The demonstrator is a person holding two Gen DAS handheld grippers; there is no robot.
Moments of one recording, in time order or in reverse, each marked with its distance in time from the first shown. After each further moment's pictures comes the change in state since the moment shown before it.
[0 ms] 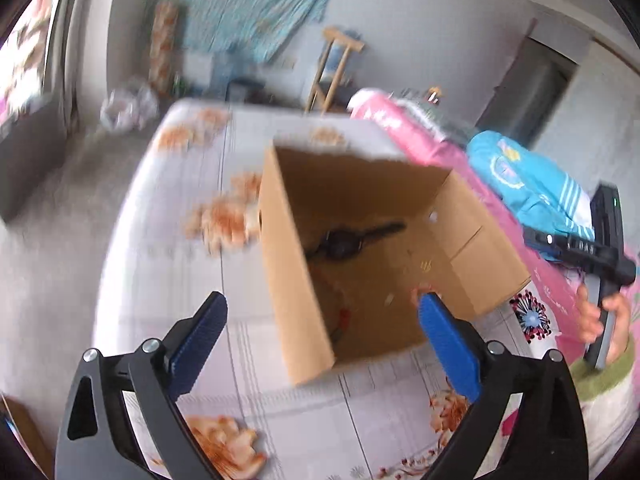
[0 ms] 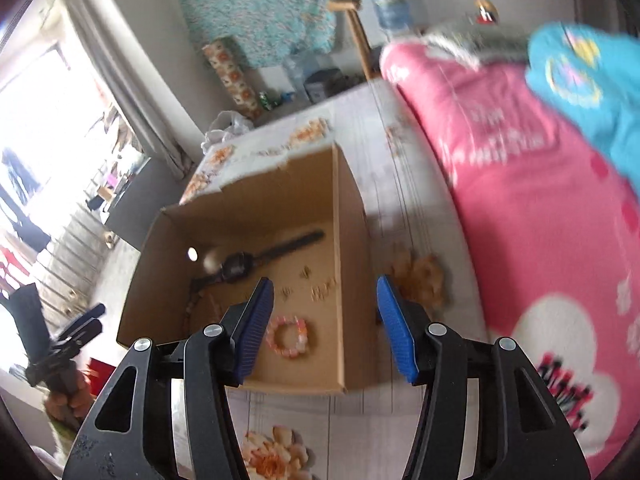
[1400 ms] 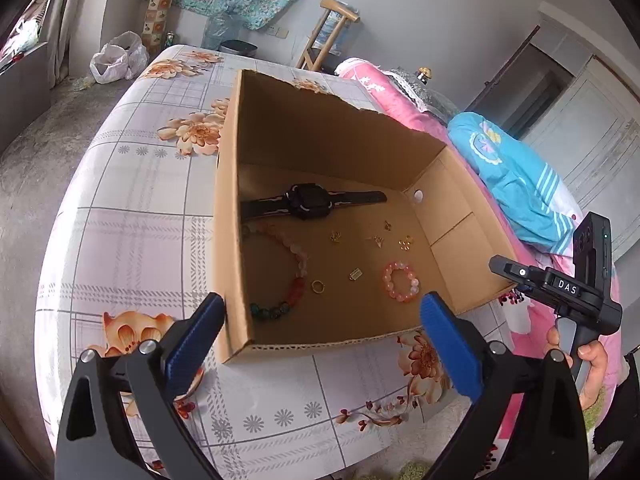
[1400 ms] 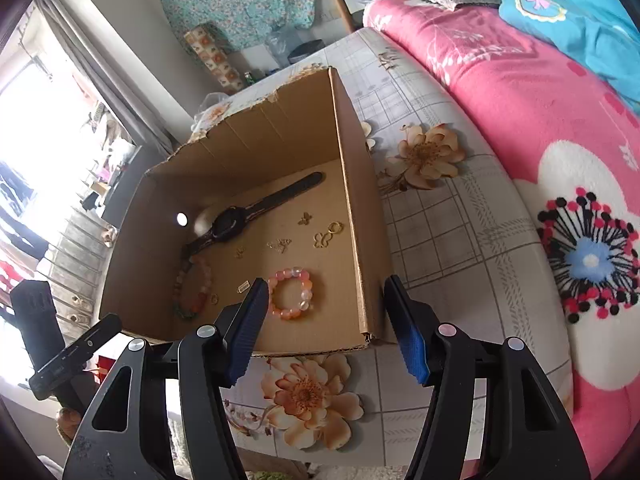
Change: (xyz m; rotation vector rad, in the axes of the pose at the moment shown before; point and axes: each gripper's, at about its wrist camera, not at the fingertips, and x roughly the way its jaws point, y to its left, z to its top) left arm -0.007 -0.015 -0.071 -0.064 0.063 -0.103; right arm 0.009 0.018 -0.088 0.071 0.044 -0.012
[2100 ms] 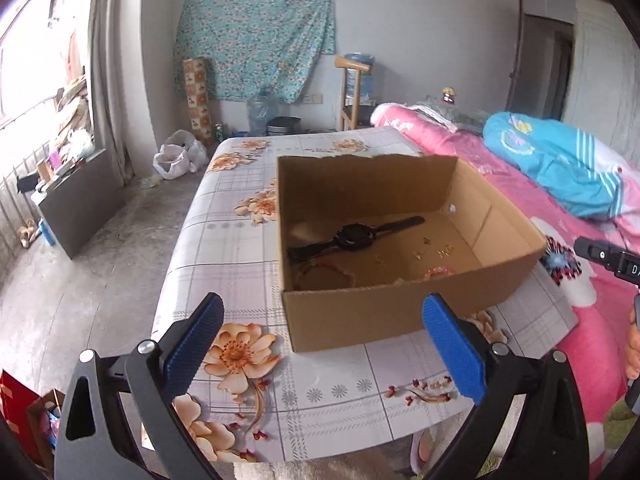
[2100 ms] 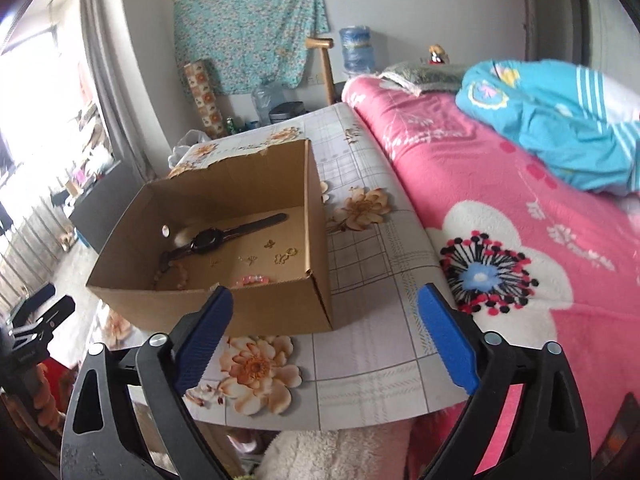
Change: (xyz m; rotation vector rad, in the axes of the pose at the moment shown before) left arm -0.063 -0.067 -0.045 0.245 -0.222 0.367; right arm -0.087 0.017 -0.055 -0.163 -0.264 -0.214
